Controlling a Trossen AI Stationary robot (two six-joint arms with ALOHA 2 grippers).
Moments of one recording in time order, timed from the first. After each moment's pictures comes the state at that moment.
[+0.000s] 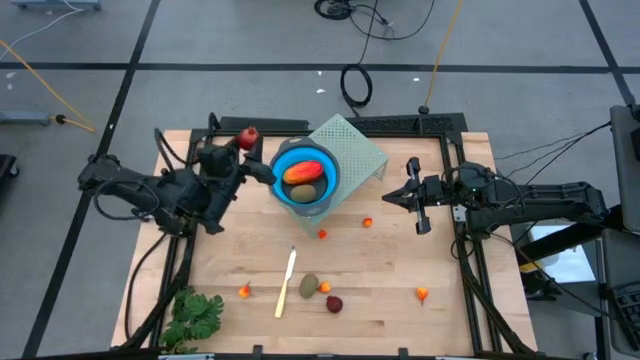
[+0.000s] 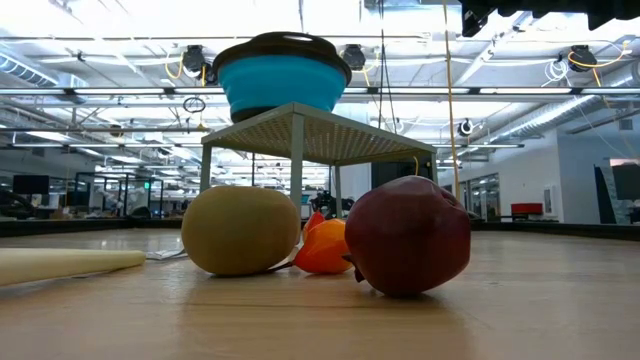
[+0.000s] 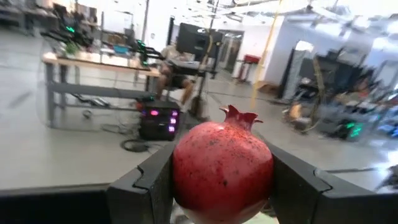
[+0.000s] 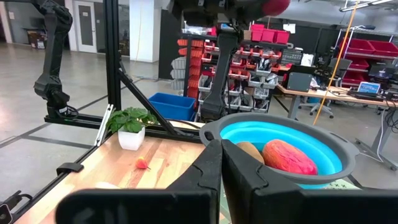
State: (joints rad) left arm -0.32 1.24 1.19 0.49 -1.51 0.17; right arm -0.07 0.72 0.56 0.21 -0.18 -0.09
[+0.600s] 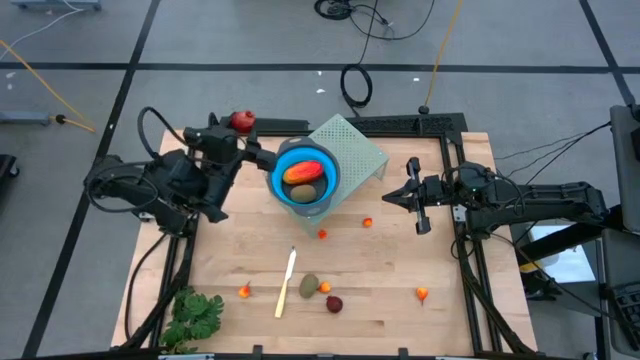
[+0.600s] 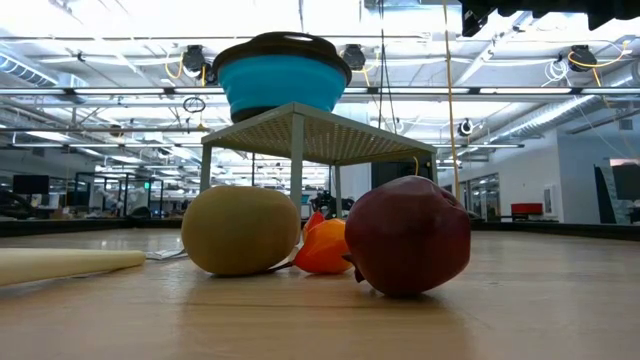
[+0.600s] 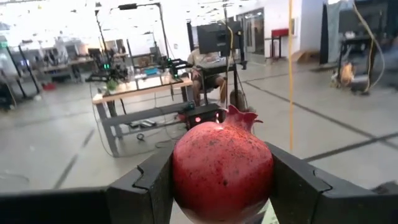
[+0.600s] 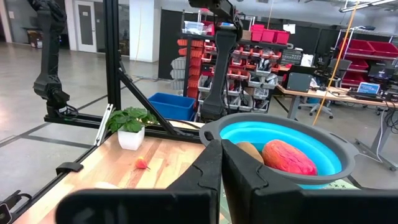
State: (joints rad) left arm -0.27 1.32 1.40 0.49 -1.57 0.64; right arm -0.07 0.72 0.56 0.21 -0.18 -0.09
